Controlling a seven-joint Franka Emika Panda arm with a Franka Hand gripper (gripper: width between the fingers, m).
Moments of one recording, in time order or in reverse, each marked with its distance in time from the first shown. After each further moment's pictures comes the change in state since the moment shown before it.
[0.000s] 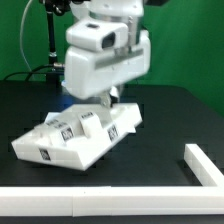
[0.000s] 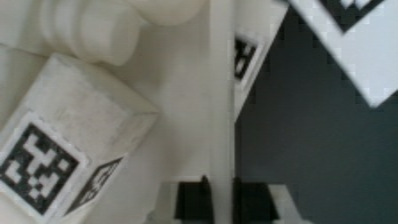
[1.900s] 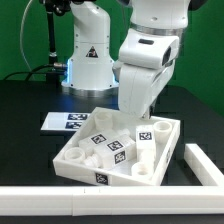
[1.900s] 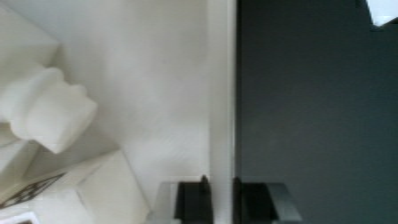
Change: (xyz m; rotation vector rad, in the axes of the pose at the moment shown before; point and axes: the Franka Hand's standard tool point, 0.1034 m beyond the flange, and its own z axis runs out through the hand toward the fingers) arm 0.071 -0.028 0.001 -0.016 0.034 -0.371
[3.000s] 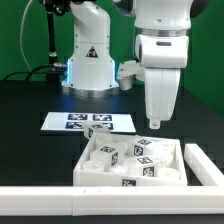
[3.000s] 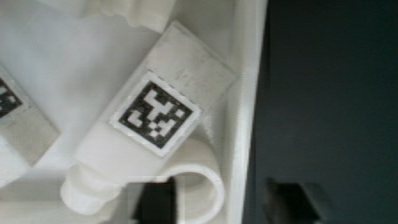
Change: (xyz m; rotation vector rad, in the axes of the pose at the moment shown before) arm 0.000 0.005 0.010 -0.027 0.032 -0.176
